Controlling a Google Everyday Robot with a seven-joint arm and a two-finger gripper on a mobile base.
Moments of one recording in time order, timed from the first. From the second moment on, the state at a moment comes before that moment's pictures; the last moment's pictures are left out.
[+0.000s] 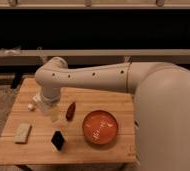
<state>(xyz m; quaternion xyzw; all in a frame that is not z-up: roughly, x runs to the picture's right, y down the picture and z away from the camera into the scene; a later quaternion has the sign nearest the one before) -0.223 0.098 0.705 -0.27 -0.23 -0.22 0.91</state>
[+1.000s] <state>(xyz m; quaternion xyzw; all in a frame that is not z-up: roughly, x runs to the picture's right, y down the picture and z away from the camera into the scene) -0.223 0.098 0.705 -0.27 -0.23 -0.22 0.91</state>
